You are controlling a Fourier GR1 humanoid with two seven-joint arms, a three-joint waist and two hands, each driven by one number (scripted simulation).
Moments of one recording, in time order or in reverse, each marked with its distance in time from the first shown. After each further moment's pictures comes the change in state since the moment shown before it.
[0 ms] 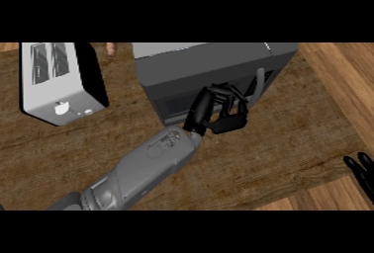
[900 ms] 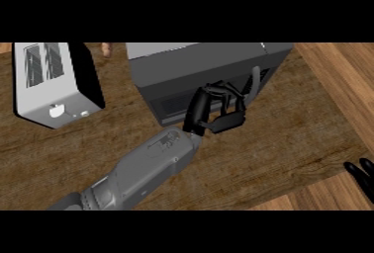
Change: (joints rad) left arm 0.004 0.000 -0.014 0.011 0.118 0.049 -0.138; right arm -0.016 -0.052 0.010 -0.054 -0.086 0.051 0.038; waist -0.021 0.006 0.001
